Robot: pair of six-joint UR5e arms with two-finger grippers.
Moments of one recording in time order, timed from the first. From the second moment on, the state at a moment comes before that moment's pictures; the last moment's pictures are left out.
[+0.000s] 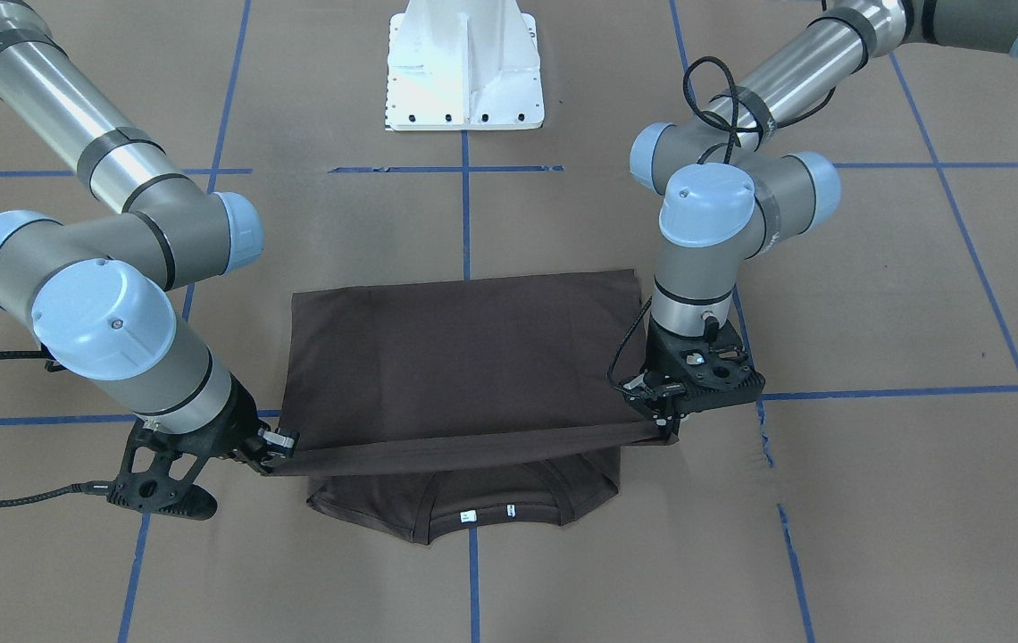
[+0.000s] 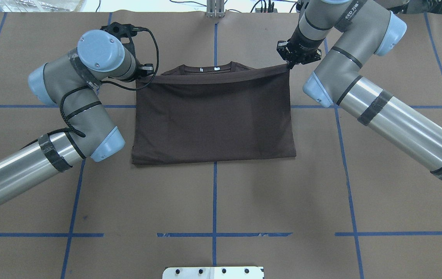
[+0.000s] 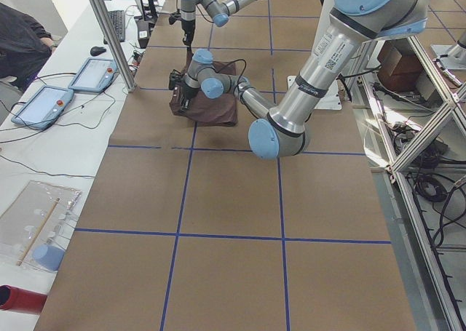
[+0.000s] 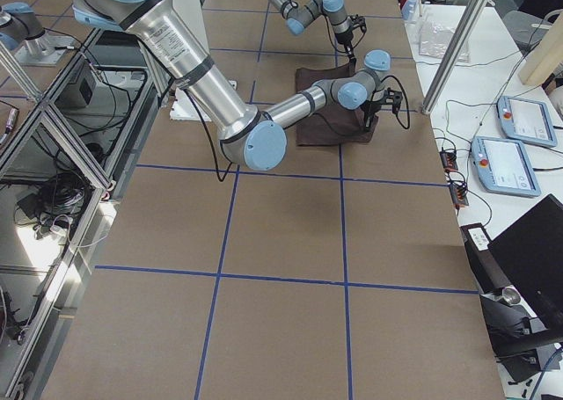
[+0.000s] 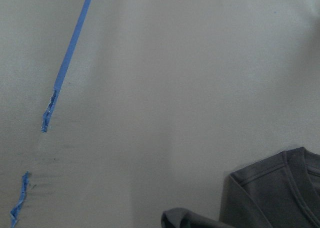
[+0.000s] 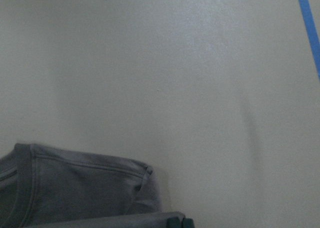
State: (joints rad) left arm -0.75 -2.24 -1.41 -1.90 -1.65 -1.17; right arm 0.92 -0.80 1.23 -1.31 2.10 1.11
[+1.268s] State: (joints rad) left arm -0.75 -2.26 -1.41 -1.89 -1.66 -1.18; right arm 0.81 -1.02 1.47 -1.15 2.09 1.25
